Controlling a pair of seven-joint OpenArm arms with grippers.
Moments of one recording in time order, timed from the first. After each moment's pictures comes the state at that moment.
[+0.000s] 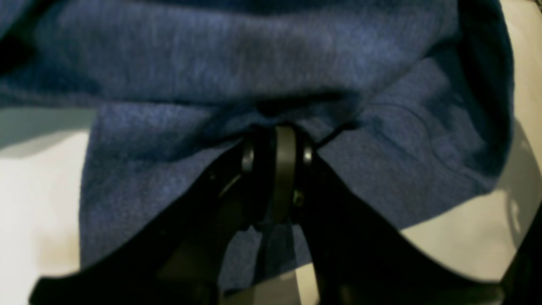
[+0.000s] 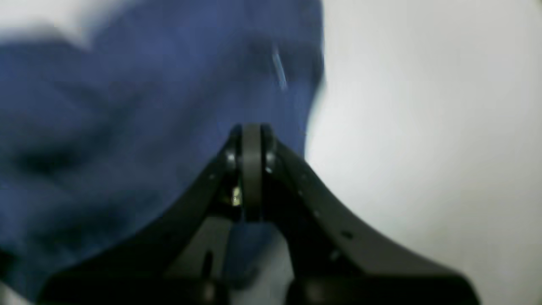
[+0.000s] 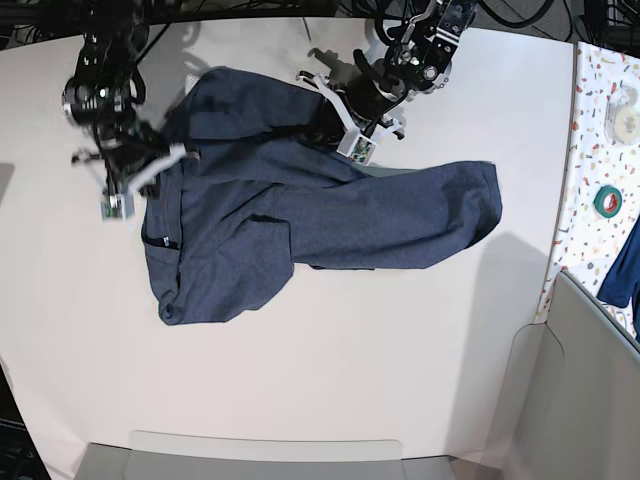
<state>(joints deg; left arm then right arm) 19.9 -10.8 21.9 93.1 -19.8 -7.2 28.1 -14.4 6.2 13.7 117.6 12.6 10.7 -58.6</state>
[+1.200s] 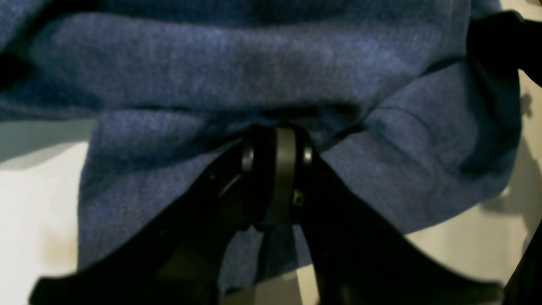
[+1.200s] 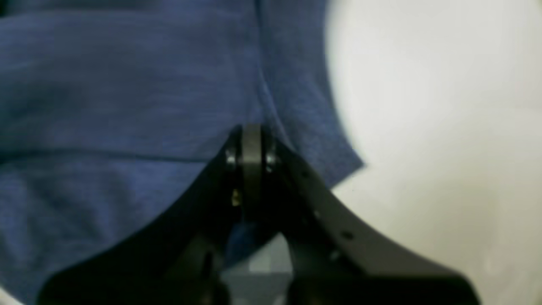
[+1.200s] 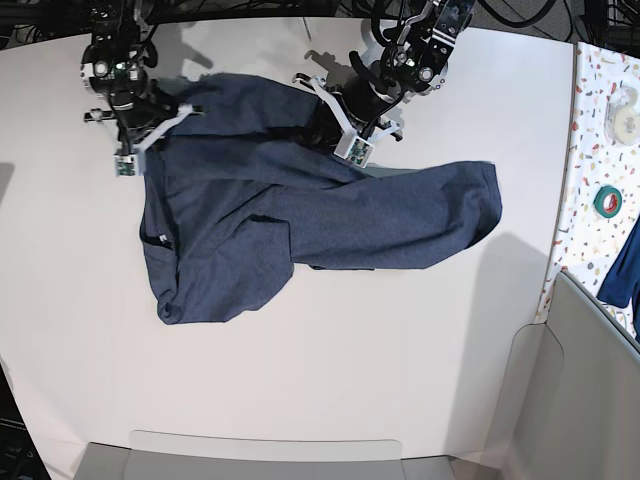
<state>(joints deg) 19.6 -10.4 22.2 92.9 -19.6 -6.9 28.1 -21.9 7.9 12.5 110.5 11.2 7.5 -51.4</state>
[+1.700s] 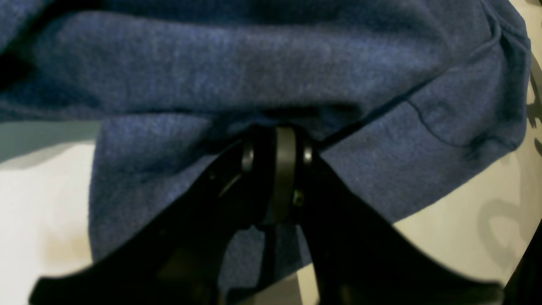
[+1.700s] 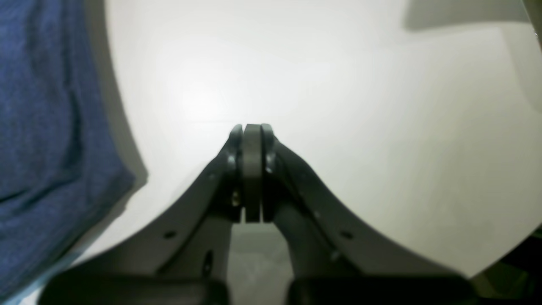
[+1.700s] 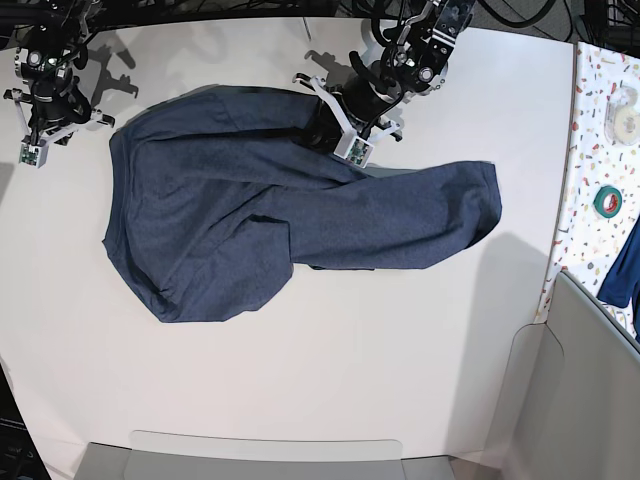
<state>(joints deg) 19.6 -10.4 22.2 92.9 -19.6 -6.9 28.1 -21.6 8.9 33.5 111.3 11.5 7.6 -51.7</state>
